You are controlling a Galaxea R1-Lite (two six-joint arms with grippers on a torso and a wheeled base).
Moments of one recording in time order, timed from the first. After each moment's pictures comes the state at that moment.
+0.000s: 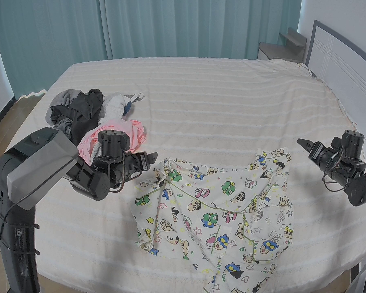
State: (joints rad) left arm -0.31 2.32 -1.21 -0.73 0.08 -0.31; right arm -0.01 1.91 -0.62 -1.06 0.09 0.58
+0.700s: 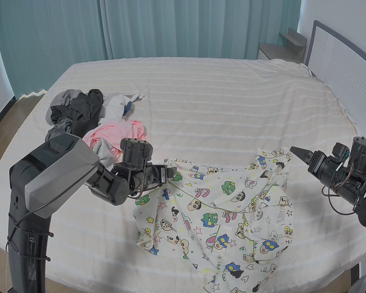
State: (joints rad) left arm -0.41 2.40 -1.31 -0.61 0.06 -0.23; right arm 0.15 1.68 -0.42 -1.07 0.09 0.58
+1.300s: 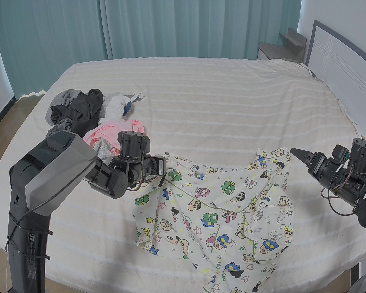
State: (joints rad) left arm -0.38 2.41 -1.38 -0.61 0.08 -0.13; right arm 0.15 1.69 -0.41 -1.06 0.09 0.62
